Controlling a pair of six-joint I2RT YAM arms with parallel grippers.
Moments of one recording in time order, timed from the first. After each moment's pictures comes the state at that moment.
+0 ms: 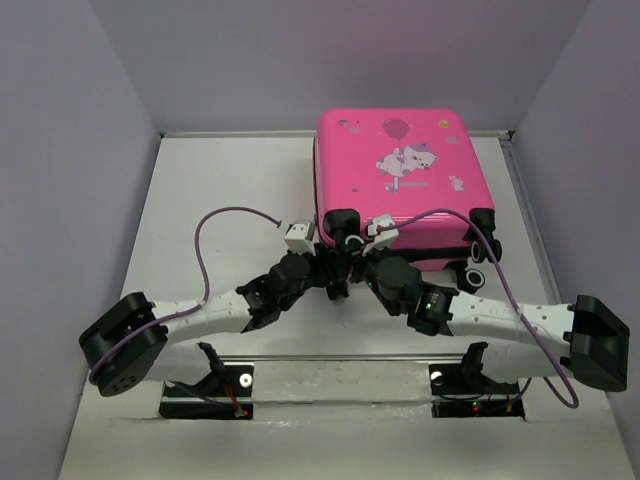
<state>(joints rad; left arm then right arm) -0.98 1.24 0.49 0.44 -0.35 -0.68 1.14 1.17 0.67 0.37 0.65 0.30</state>
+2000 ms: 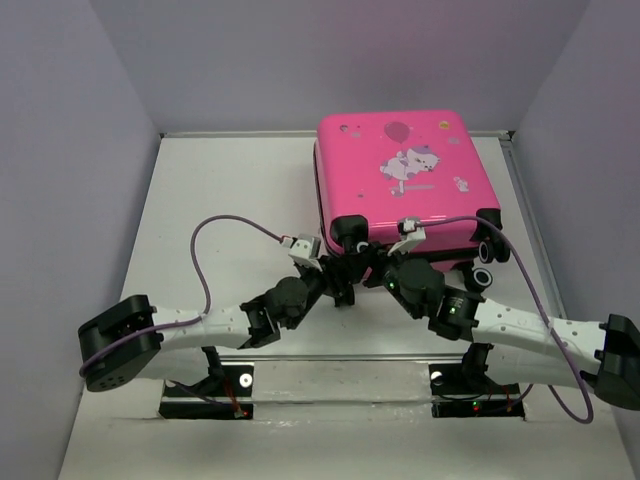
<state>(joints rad) -1.16 1.23 0.43 0.74 -0.55 -0.54 1.10 0.99 0.60 0.23 0.52 0.66</state>
